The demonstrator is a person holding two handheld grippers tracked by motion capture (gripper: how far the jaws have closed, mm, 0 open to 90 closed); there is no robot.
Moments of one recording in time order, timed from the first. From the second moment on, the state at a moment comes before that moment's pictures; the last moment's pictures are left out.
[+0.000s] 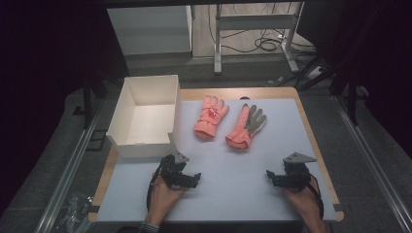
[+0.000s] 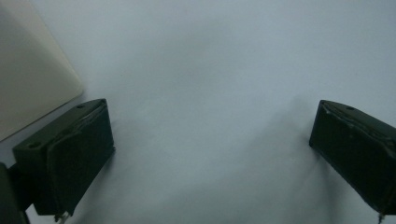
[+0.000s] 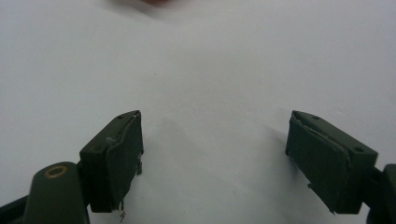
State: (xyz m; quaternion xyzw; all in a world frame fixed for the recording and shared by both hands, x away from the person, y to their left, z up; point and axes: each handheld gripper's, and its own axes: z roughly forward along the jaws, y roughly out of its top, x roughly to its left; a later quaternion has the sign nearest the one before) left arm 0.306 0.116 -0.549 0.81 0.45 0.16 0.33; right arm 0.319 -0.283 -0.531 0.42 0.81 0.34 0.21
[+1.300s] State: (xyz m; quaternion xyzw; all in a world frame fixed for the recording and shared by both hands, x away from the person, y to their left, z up) left arm 0.306 0.117 -0.550 0.81 0.45 0.16 0.34; right arm 0.340 -0.265 -0.509 0.43 0.81 0.35 0.20
